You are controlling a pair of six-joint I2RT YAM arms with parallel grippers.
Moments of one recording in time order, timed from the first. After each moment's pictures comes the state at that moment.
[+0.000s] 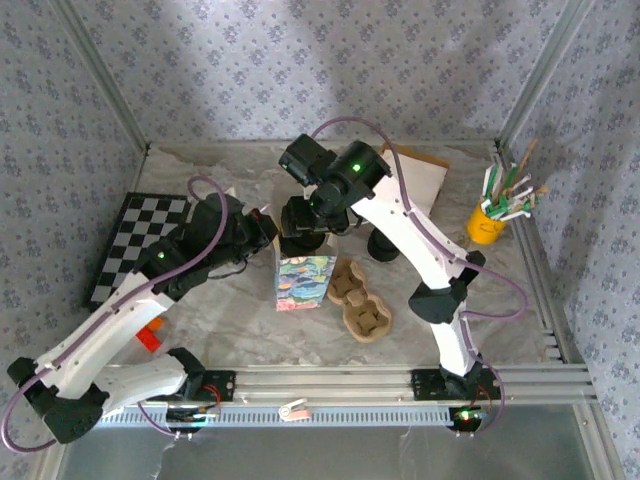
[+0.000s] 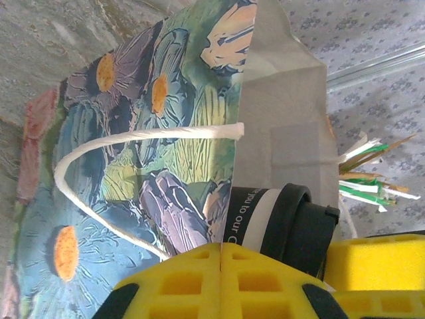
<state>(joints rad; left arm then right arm) -0.74 1.02 1.15 -0.68 -0.07 -1.10 0.92 2.03 2.56 -1.69 -0.04 0.69</state>
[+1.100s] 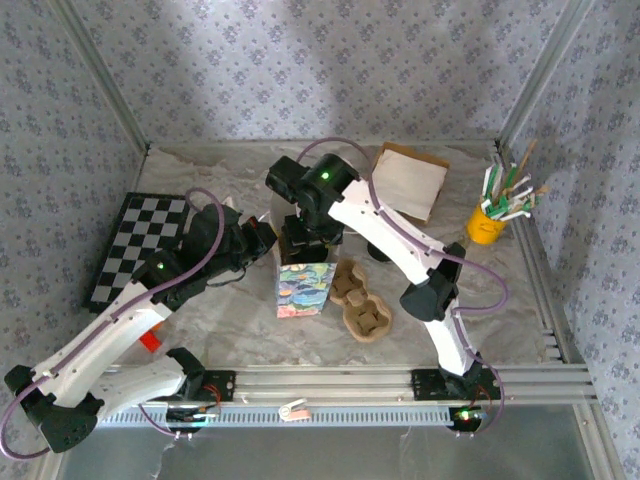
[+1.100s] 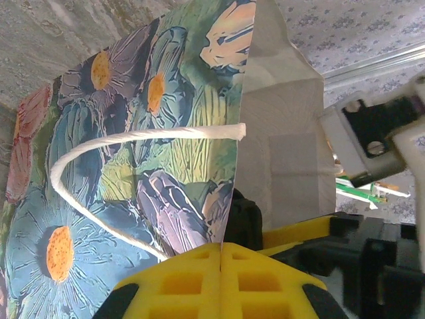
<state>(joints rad) -0.74 0.96 1.05 -0.62 -0.05 -1.13 0.93 2.09 2.40 -1.69 -0.02 0.65</state>
